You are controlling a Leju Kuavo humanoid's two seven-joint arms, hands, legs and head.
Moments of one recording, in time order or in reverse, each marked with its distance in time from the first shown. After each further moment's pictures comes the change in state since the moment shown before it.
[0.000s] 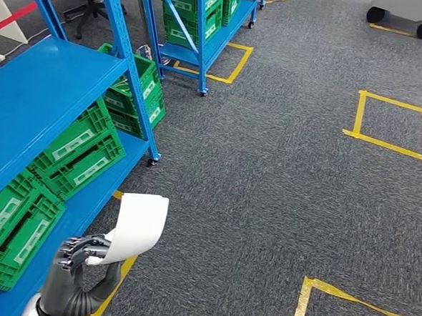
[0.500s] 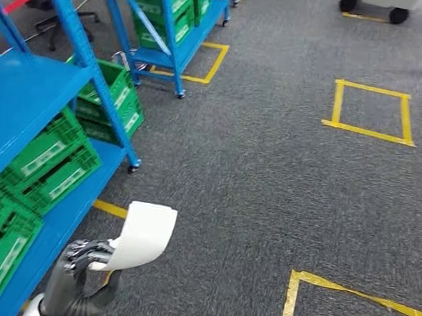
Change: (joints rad) left arm 0.030 -0.007 0.043 -0.017 0.015 -0.066 -0.030; right arm -0.003 0.024 0.007 0.038 -0.034 -0.015 -0.001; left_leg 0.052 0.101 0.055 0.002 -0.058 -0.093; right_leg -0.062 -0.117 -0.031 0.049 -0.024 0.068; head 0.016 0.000
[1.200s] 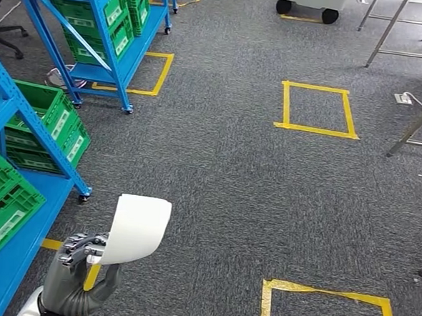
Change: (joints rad) left arm -0.054 -0.035 0.002 0.003 0.059 -0.072 0.000; right arm 0.059 0.065 0.000 -0.090 -0.251 -0.004 0.092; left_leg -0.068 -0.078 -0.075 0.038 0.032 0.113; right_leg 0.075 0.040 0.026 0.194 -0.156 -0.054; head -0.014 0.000
